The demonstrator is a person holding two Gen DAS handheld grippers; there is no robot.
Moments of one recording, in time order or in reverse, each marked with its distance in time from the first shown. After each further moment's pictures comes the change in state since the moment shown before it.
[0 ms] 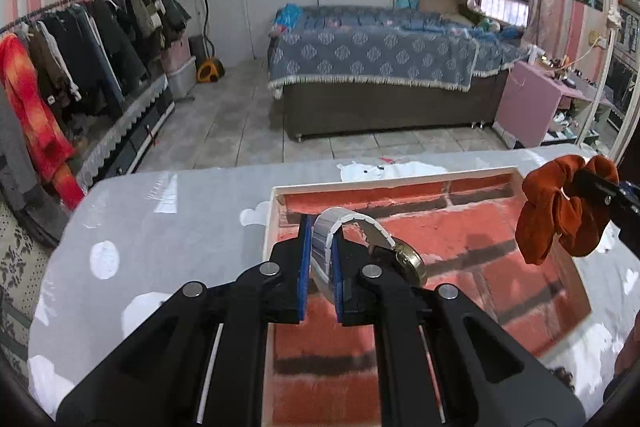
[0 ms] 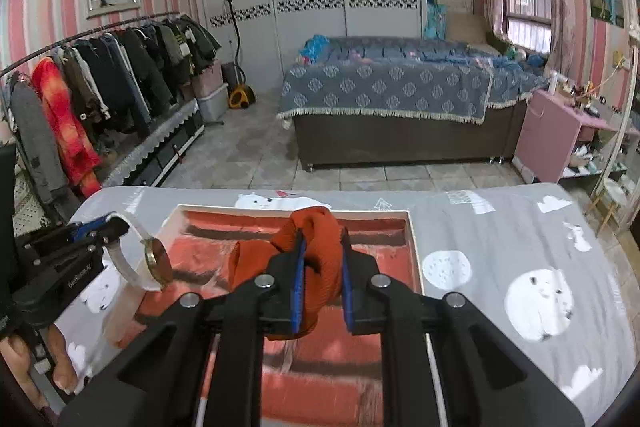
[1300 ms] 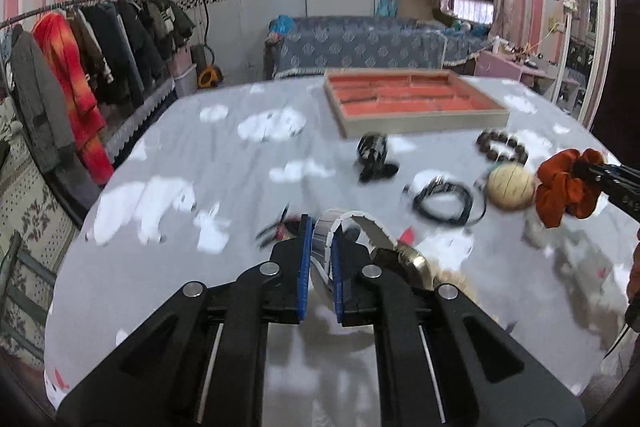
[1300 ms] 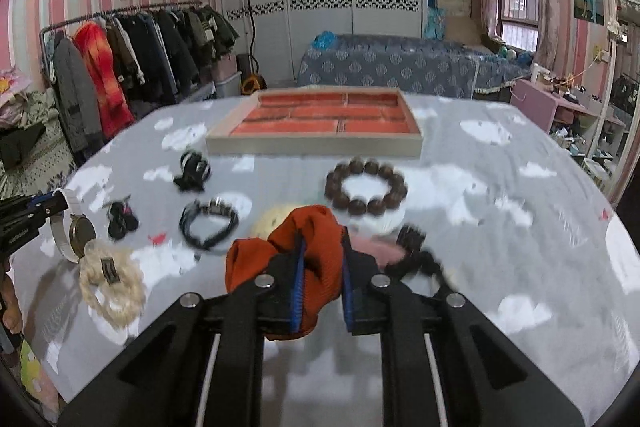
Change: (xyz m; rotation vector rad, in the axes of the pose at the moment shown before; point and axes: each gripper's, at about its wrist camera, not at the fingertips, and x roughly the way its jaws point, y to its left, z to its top) left arm -0.258 0.099 -0.262 0.043 -0.088 -0.054; right arm -0.240 0.044 -0.233 -0.040 -0.047 0.010
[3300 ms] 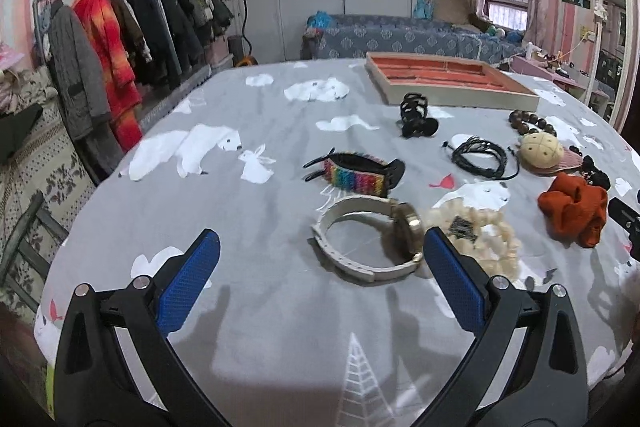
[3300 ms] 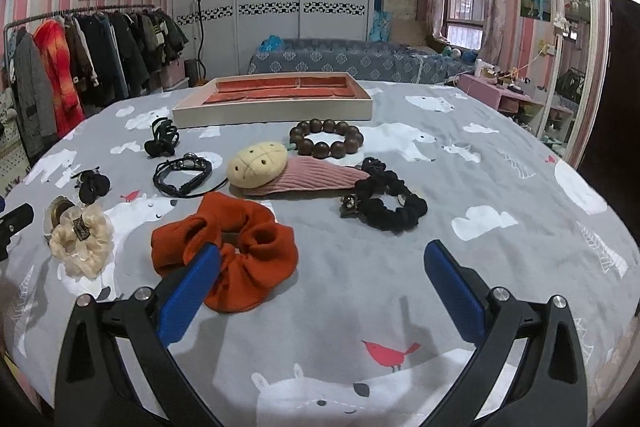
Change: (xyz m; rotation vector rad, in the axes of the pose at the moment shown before) left arm -0.008 0.021 -0.068 -0.072 0.018 0.115; right arm -0.026 0.037 -0.079 0.027 -0.012 -0.241
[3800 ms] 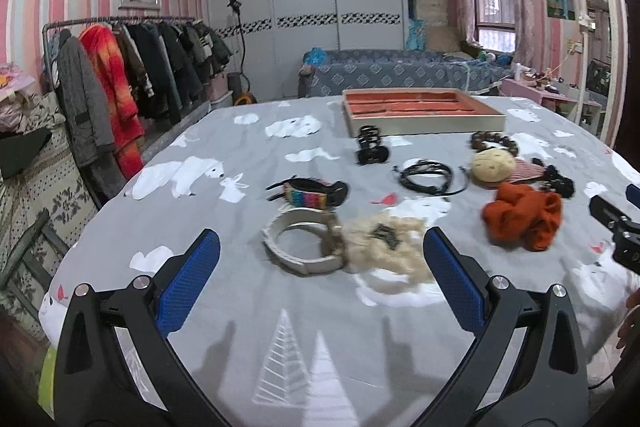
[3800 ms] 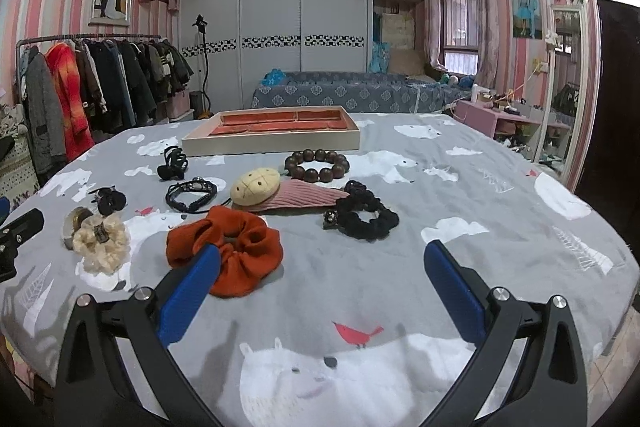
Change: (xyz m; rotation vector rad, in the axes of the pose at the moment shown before) left arm -0.053 -0.048 -0.014 0.019 -0.146 0.017; right arm -0.033 -0.024 -0.012 0.038 -0.133 0.037
